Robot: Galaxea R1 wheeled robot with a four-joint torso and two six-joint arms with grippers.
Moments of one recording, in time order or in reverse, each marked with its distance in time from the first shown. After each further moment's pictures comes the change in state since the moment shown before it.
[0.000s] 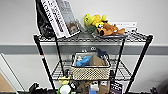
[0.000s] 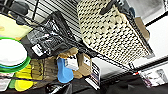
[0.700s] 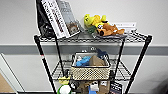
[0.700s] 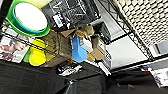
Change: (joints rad) left arm 0.332 0.141 -0.168 0.090 -0.176 0.022; right arm -0.258 0.173 -0.240 -0.047 0.050 -0.004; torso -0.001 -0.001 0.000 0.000
